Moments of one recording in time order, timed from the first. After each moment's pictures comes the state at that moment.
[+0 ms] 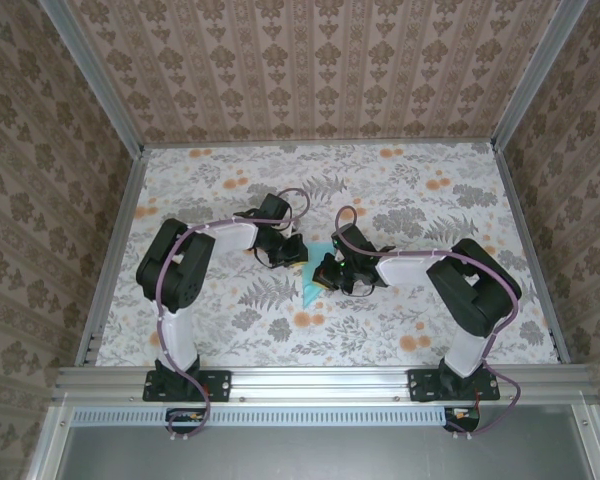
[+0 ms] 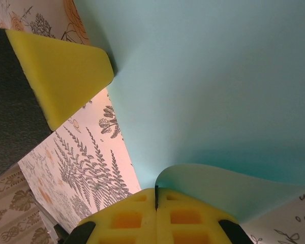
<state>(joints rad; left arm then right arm) -0.58 1.94 1.15 -0.37 0.52 -0.62 0.64 1.76 0.83 -0.01 -0.40 1.10</state>
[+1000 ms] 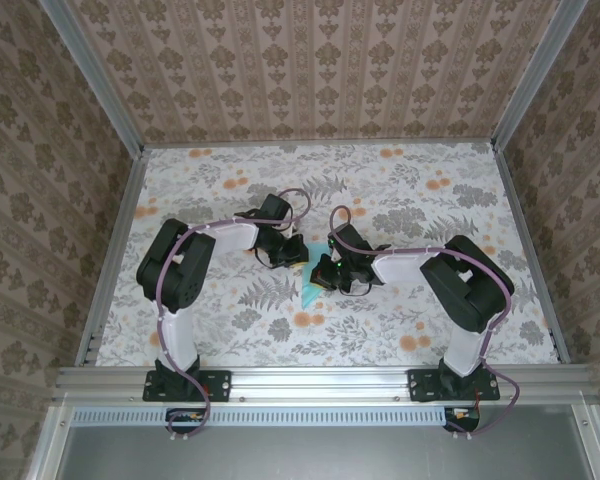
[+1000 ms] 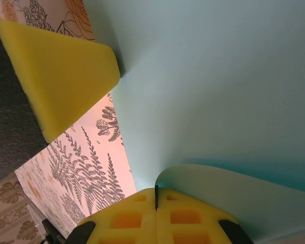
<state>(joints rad) -0.58 1.94 1.15 -0.37 0.52 -0.62 0.65 1.80 0.87 -0.01 -0.41 1.04</state>
